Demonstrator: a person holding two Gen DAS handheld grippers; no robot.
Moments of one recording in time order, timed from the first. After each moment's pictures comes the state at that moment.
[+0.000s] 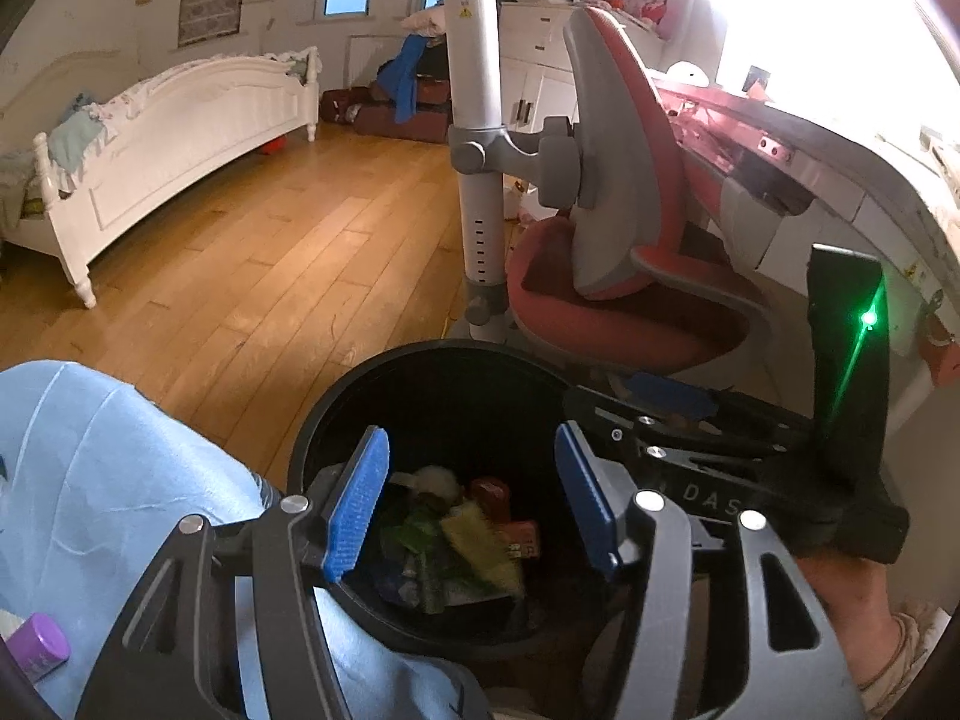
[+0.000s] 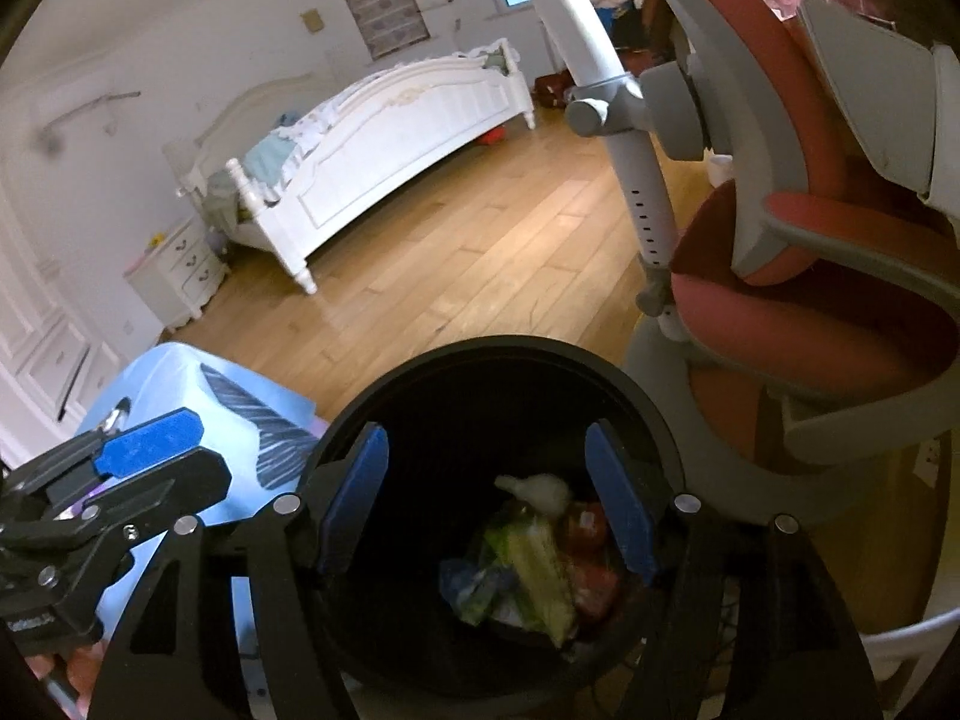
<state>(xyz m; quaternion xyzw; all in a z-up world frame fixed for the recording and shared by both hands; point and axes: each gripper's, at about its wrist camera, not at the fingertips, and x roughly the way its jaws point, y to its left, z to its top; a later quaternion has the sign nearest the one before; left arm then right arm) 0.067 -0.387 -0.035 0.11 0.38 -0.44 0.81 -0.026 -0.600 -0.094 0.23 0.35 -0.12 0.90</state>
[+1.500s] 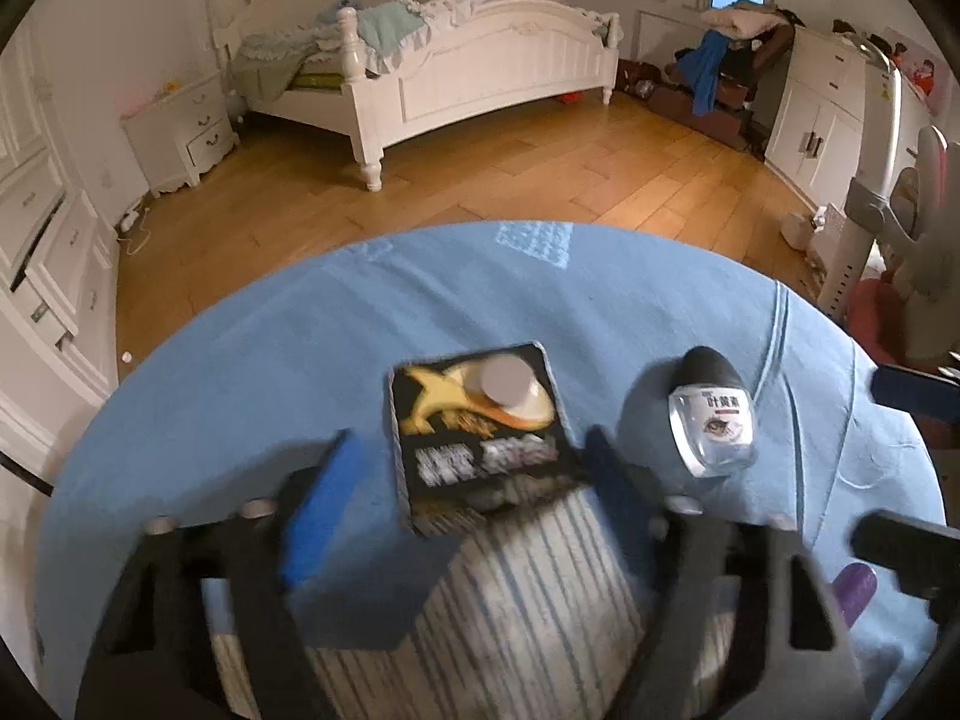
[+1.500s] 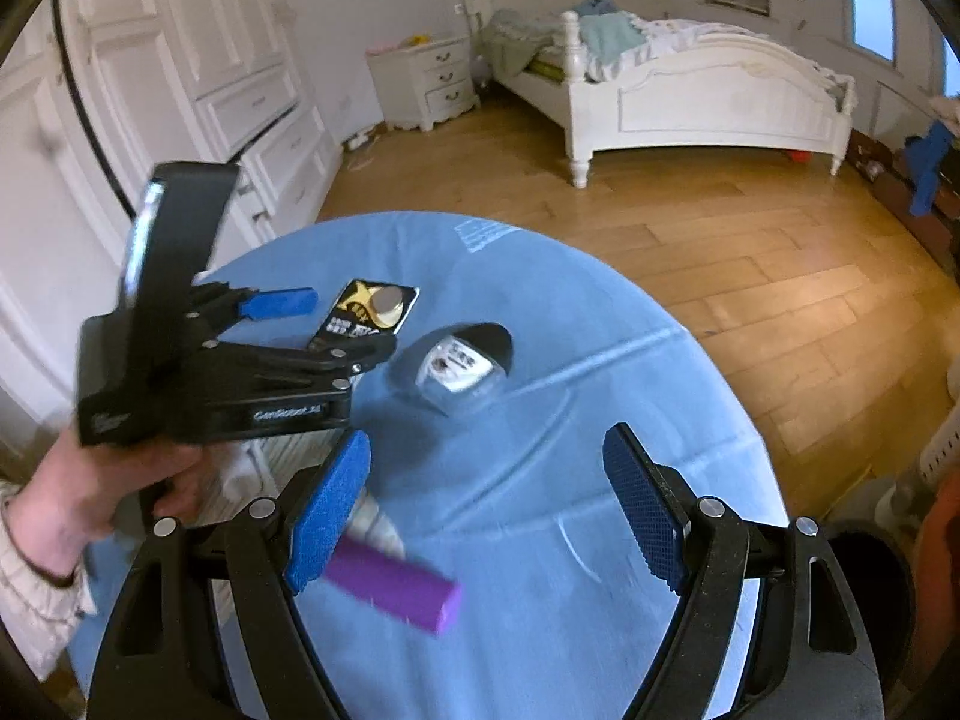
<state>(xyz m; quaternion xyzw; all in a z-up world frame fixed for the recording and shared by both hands) 0.246 -0.111 -0.056 0.09 0.44 -0.14 0.88 0.187 -0.297 -0.033 0.01 0.44 0.18 0.88</state>
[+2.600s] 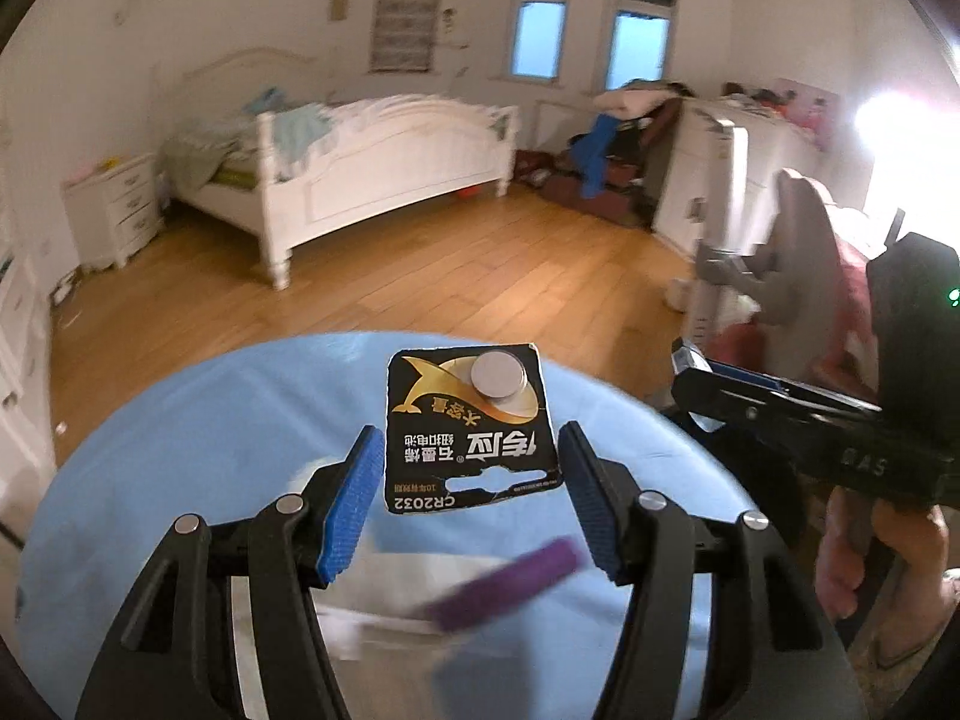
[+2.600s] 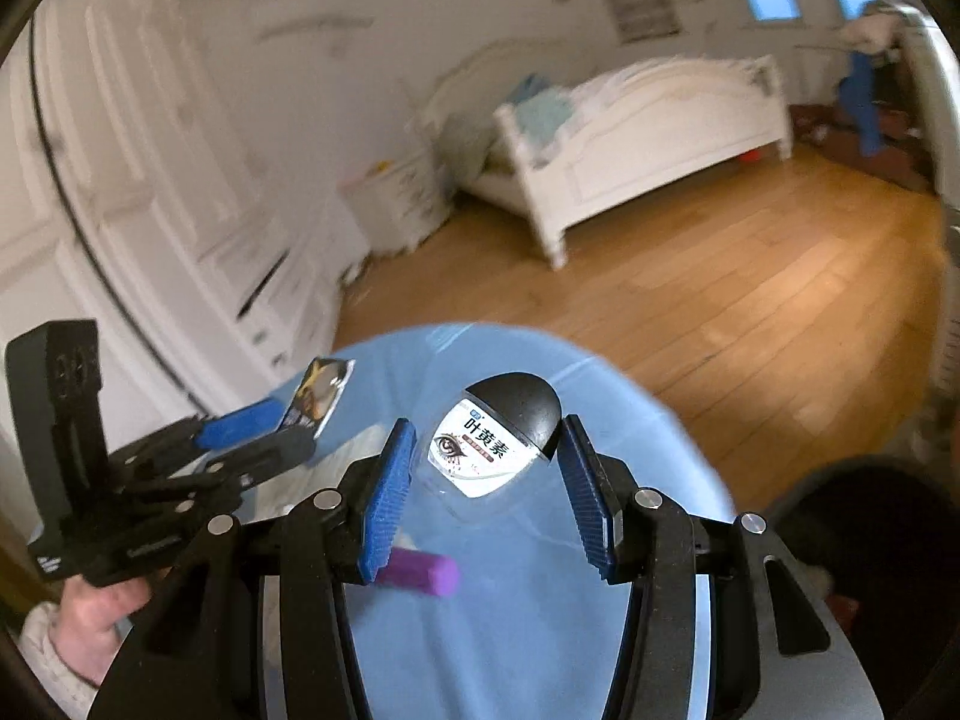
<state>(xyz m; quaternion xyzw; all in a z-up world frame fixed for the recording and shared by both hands) 0.137 -0.154 0.022 0.04 0.33 -0.27 0.90 0.097 -0.418 0.006 0.18 0.31 0.12 0.93</state>
